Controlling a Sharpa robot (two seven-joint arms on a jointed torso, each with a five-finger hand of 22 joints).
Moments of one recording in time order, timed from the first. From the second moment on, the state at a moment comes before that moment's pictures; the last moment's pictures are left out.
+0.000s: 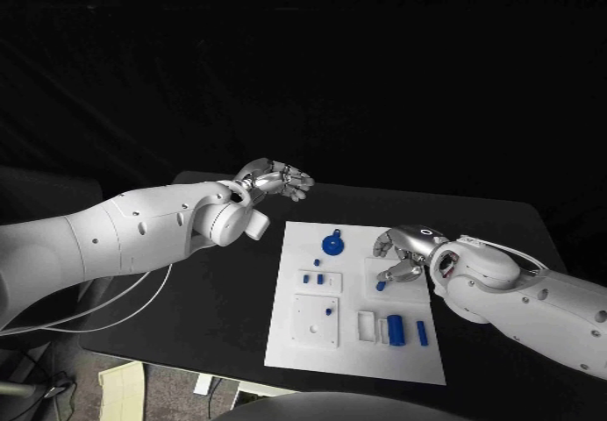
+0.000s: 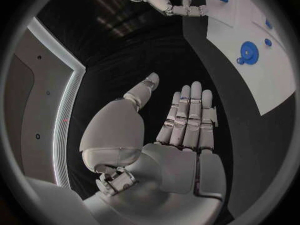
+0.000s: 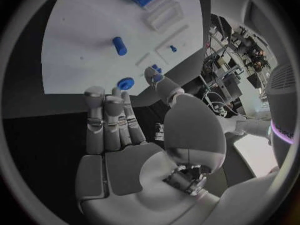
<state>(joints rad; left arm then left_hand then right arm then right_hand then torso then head) 1.21 -0.75 -0.10 1.29 -0.25 -0.27 0.21 1.05 -0.12 0.48 -0.27 0.05 0.80 0.19 0.29 0.48 1.05 0.15 0.19 0.08 0.91 0.13 0.47 0.47 0.04 0.61 0.03 0.61 1.19 1.04 -0.71 -0.04 1.41 -1.65 -0.20 -0.17 1.06 -0.28 0.60 -0.27 0.14 0.83 0.13 0.27 0.45 1.02 0.12 0.09 0.26 1.24 0.02 1.23 0.77 0.14 1.27 -0.06 0.88 1.31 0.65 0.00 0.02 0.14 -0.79</state>
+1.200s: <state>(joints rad) 1.21 -0.75 -0.10 1.29 -0.25 -0.27 0.21 1.05 -0.12 0.48 -0.27 0.05 0.79 0.20 0.29 0.48 1.05 0.15 0.19 0.08 0.91 0.13 0.47 0.48 0.04 0.61 0.03 0.61 1.20 1.01 -0.66 -0.08 1.34 -1.78 -0.16 -0.17 1.14 -0.22 0.74 -0.23 0.05 0.93 0.14 0.33 0.47 1.17 0.08 0.16 0.21 1.26 -0.02 1.24 0.75 0.15 1.28 -0.04 0.87 1.31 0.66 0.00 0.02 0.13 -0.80</state>
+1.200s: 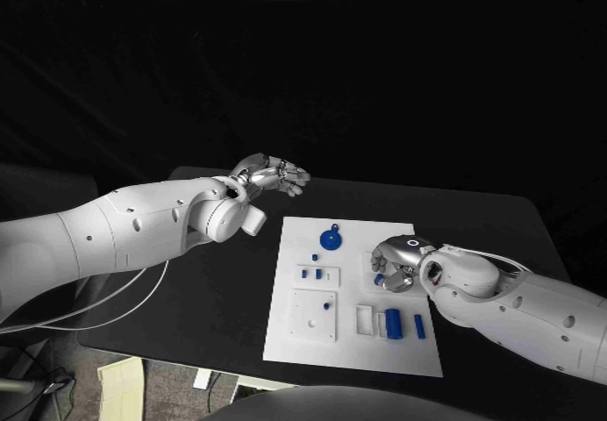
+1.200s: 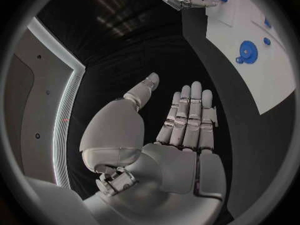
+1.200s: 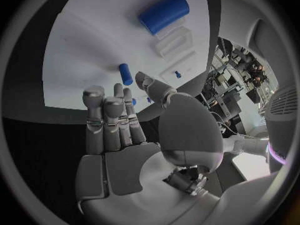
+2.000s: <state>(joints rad) 1.21 -0.75 -0.10 1.29 -0.25 -0.27 0.21 1.05 -0.12 0.48 -0.27 0.05 0.79 0.20 0.29 0.48 1.05 0.15 0.19 0.08 0.91 0.13 0.46 0.48 0.04 0.61 0.03 0.61 1.20 0.99 -0.64 -0.09 1.30 -1.81 -0.16 -0.17 1.14 -0.21 0.79 -0.23 0.05 0.95 0.14 0.34 0.46 1.20 0.07 0.17 0.20 1.26 -0.03 1.24 0.74 0.15 1.29 -0.04 0.87 1.31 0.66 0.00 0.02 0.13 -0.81</state>
